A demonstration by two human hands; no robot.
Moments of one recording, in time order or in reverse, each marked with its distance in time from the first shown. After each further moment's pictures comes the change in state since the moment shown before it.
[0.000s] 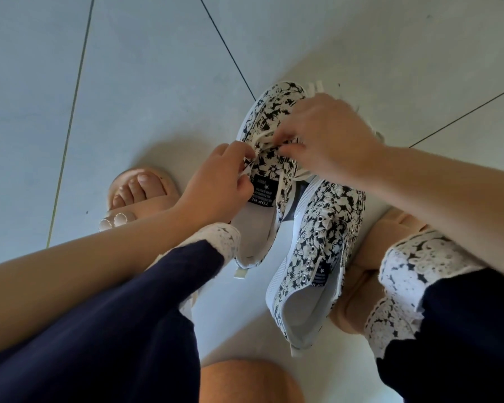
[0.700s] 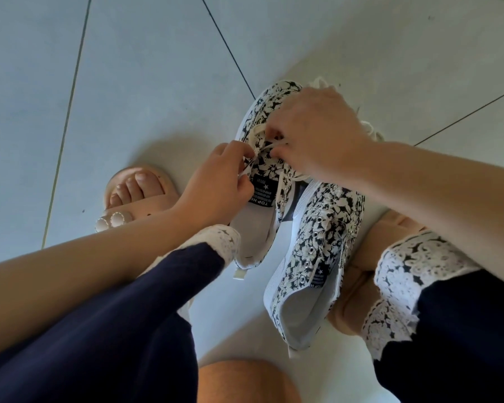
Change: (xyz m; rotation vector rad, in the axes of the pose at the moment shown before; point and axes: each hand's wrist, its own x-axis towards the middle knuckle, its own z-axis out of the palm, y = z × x) left_hand 0.001 -0.002 0.004 -0.005 0.025 0.000; right_hand 0.012 -0.009 0.002 -0.196 -0.028 -0.010
